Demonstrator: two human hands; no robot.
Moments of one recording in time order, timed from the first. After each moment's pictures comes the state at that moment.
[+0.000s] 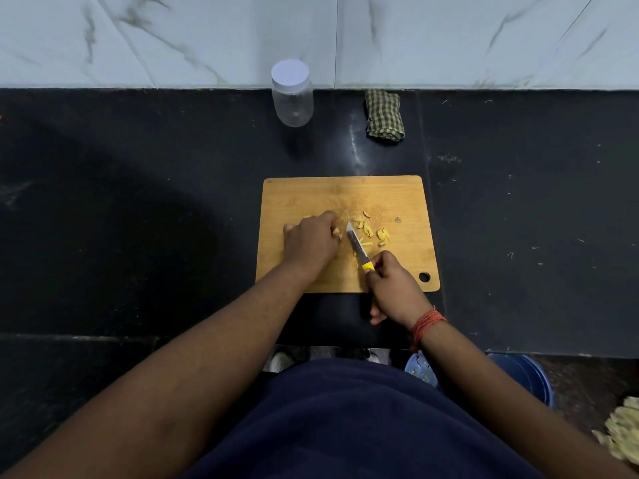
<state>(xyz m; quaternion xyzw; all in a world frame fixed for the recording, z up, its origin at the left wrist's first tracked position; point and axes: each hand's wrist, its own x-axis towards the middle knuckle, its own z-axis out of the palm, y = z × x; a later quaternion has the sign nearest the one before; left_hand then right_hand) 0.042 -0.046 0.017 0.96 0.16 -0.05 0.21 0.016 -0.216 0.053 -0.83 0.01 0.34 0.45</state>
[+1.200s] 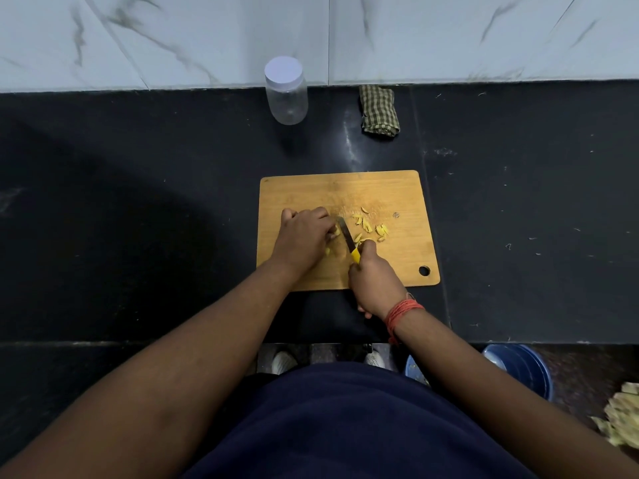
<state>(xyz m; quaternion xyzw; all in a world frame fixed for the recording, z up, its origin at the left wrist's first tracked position) 0.036 -0.021 0.003 0.99 -0.01 0.02 0.12 0.011 -0.182 0.053 -0.89 -0.05 0.29 0.35</state>
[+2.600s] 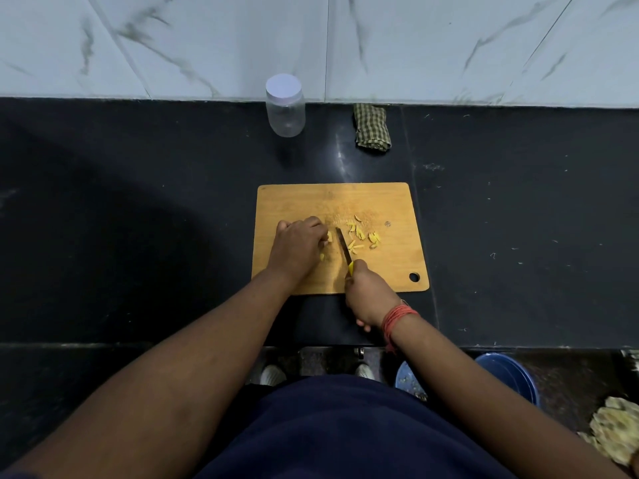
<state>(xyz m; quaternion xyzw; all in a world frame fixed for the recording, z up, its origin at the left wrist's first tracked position) 0.027 -0.023 -0.004 0.99 0.01 0.05 0.16 0.000 -0.187 0.061 -0.89 -0.07 0.36 0.28</state>
